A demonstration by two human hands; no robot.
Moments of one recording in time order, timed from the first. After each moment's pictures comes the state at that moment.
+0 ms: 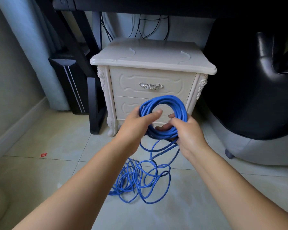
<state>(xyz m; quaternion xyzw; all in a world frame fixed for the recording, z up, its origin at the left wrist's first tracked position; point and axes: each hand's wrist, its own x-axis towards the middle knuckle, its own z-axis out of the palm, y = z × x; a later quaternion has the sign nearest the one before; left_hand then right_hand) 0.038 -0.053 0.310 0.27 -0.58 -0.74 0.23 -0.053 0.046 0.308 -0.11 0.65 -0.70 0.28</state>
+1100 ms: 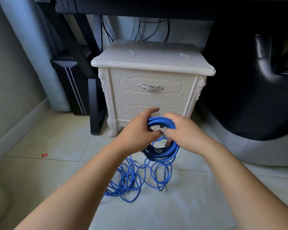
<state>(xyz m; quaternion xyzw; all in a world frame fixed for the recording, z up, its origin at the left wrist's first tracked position) 0.051 -0.048 0.317 0.22 -0.86 -0.44 0.17 -0.063 0.064 0.330 -0.42 0.82 -0.33 0.22</state>
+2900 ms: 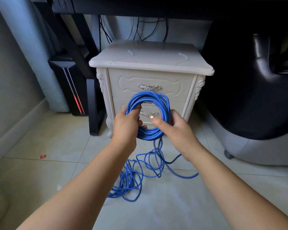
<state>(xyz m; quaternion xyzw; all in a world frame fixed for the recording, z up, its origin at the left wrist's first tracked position) 0.034 -0.053 0.315 0.37 -0.50 -0.69 0.36 -0.048 0.054 0.309 -0.32 0.73 -0.56 0.24</state>
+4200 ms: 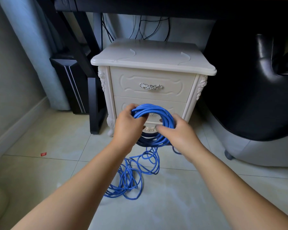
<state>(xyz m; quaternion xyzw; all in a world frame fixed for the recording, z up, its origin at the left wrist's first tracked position) 0.039 -0.058 0.304 0.35 -0.67 -0.56 0.34 -0.050 0.053 0.305 -0.29 0.80 -0.49 0.20</state>
